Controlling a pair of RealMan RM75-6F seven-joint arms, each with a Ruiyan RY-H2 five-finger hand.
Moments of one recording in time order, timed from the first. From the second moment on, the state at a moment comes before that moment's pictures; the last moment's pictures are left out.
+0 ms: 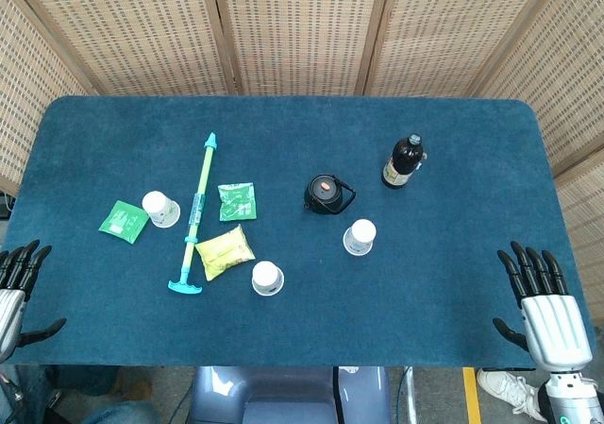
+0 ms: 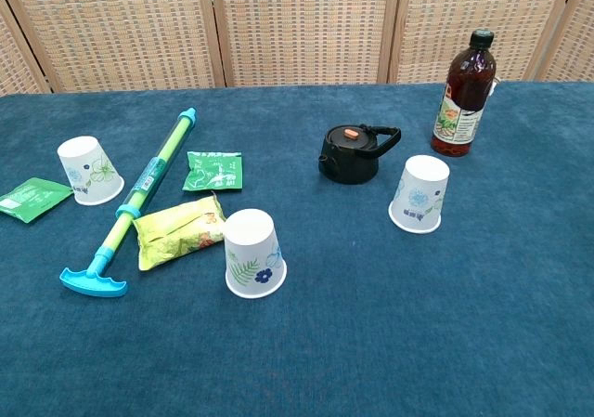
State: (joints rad) left arm -0.03 -1.00 0.01 -1.81 1.53 1.50 0.16; right arm 0.02 -1.09 0.04 -1.80 -1.65 1.58 -0.26
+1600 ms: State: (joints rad) left arm -0.10 -1.07 -0.04 -1.80 1.37 1.39 0.29; right arm 0.66 -1.48 0.25 -1.43 -1.20 0.88 -0.16
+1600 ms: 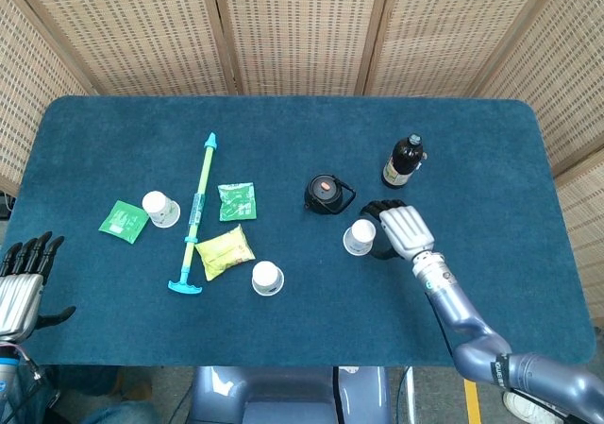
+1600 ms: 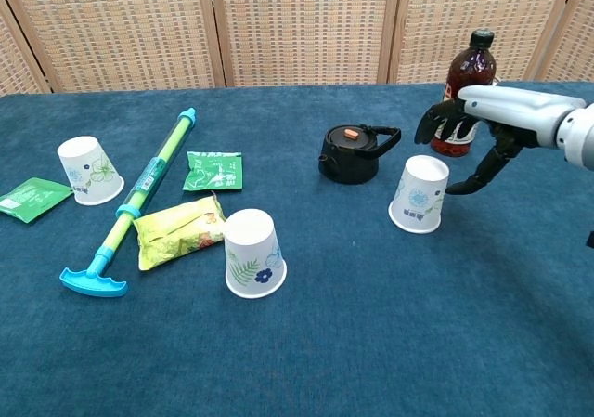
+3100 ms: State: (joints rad) left arm -0.13 -1.04 -0.03 -1.80 1.34 1.35 0.24; right arm 0.82 -1.48 0.26 -1.74 -1.29 0.90 -0.20
